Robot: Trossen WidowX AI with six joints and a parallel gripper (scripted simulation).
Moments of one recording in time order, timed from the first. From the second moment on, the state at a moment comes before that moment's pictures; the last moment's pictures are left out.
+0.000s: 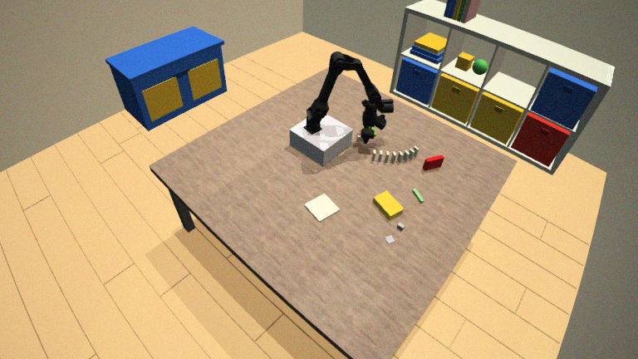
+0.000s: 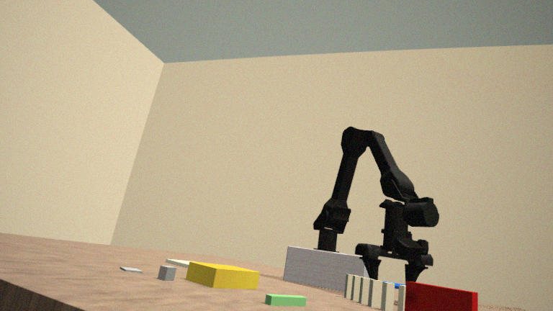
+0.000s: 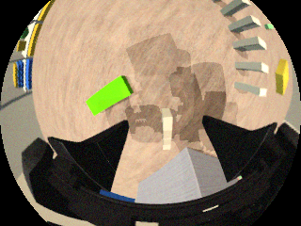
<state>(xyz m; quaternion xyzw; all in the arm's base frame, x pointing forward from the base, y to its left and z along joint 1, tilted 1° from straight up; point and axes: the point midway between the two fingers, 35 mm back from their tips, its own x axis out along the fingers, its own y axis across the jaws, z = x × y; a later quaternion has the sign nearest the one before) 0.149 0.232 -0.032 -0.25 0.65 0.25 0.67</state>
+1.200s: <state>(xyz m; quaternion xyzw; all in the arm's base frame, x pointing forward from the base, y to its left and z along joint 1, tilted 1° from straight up) 0.150 0.232 -0.049 -0.25 0.65 0.25 0.67</state>
